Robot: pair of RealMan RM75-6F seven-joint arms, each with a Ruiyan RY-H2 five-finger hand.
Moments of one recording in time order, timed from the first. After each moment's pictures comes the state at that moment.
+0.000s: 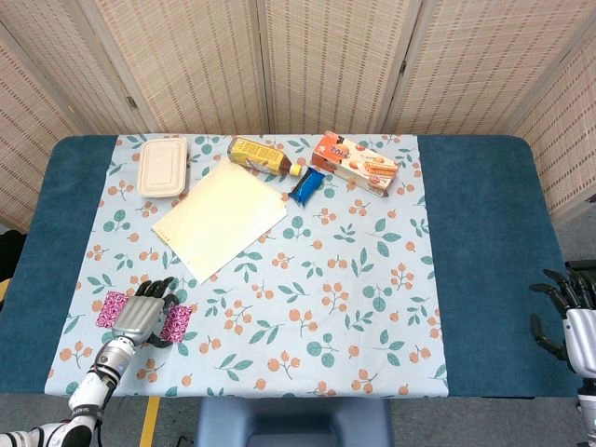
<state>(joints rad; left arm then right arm) -0.52 -1.39 0.00 -1.59 1.04 0.99 0.41 0.02 -1.15 0.08 -1.47 -1.49 1.53 0.20</state>
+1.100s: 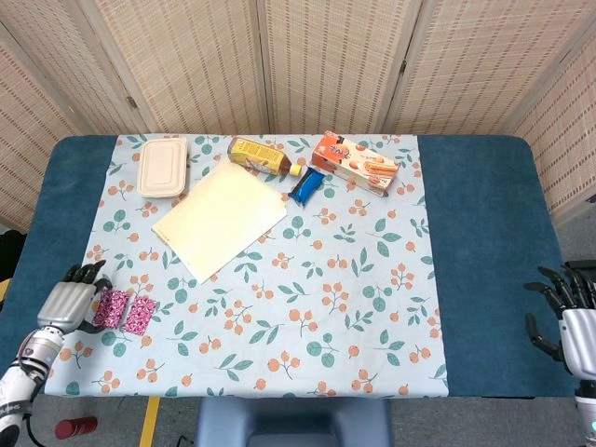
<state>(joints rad) -0.45 -1.23 0.04 -1.30 1.29 0.96 0.06 0.01 -1.13 0.07 -1.53 -1.53 1.57 0.17</state>
